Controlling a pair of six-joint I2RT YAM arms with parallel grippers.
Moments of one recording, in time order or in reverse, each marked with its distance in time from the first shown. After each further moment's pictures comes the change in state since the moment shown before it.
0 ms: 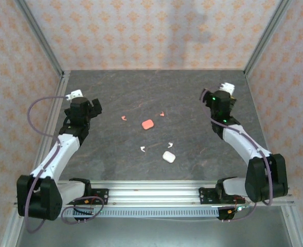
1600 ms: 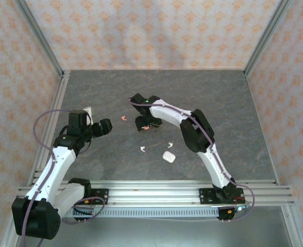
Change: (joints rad) left arm 0.000 -0.173 -0.072 -0.348 0.524 -0.084; right arm 0.552 0.996 1.070 -1.062 -0.296 0.105
